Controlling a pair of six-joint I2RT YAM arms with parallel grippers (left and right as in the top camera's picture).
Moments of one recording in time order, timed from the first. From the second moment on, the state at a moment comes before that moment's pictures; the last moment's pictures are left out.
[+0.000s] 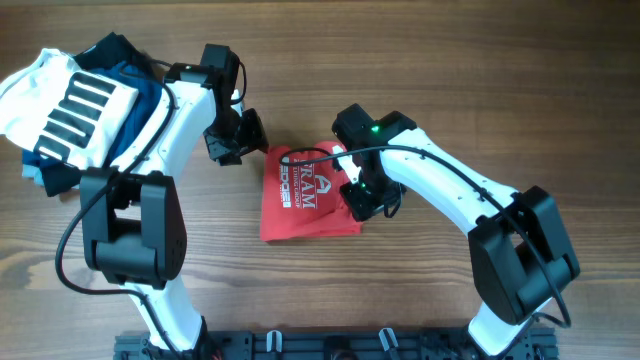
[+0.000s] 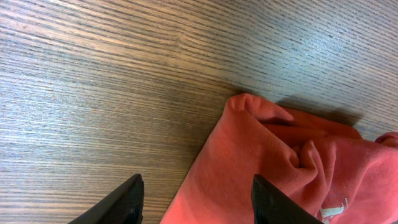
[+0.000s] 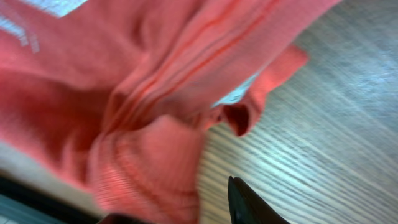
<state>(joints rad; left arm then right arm) -0.16 1.97 1.50 -1.09 0.23 -0.48 0.59 1.86 1.31 -1.12 -0.14 0.04</state>
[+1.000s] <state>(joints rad) -0.23 1.98 1.50 -0.88 0.26 -0.31 0.63 1.66 1.31 -1.02 -0.36 0.15</state>
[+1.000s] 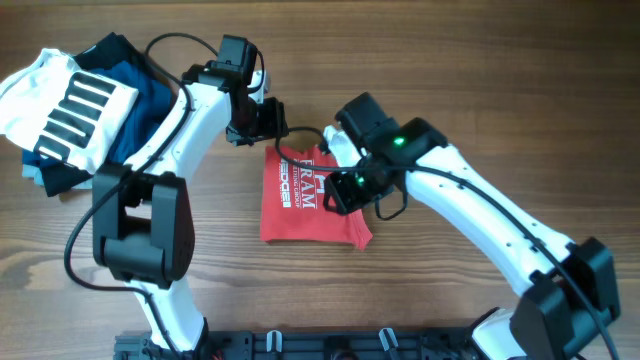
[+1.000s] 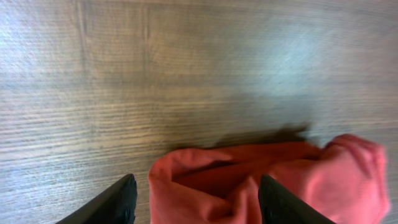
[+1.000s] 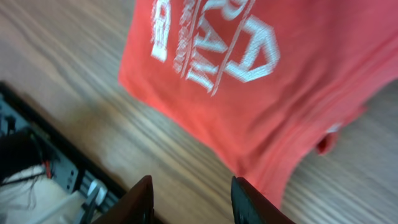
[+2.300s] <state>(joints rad) -0.23 2.13 1.39 -1.32 0.15 -0.36 0.63 1.88 1.15 -0.61 -0.07 0.15</state>
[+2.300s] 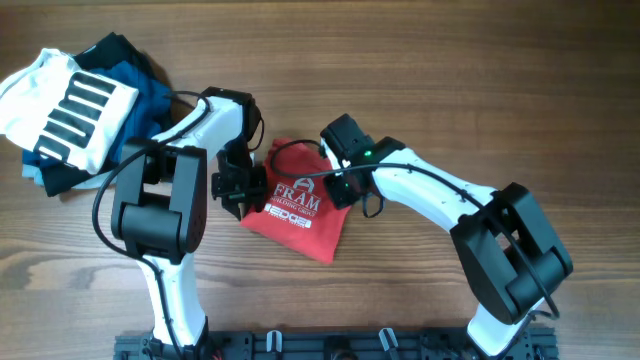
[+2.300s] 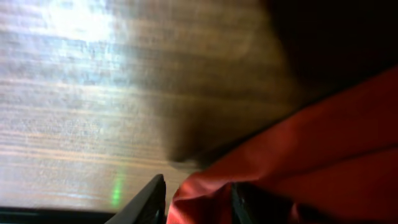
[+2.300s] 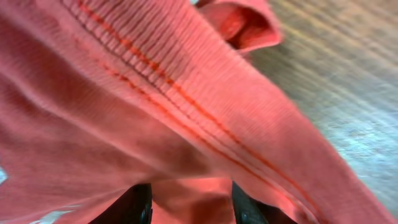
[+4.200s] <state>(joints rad) -0.21 2.13 1.39 -0.89 0.71 0.14 0.63 1.37 1.16 -0.76 0.12 0.08</state>
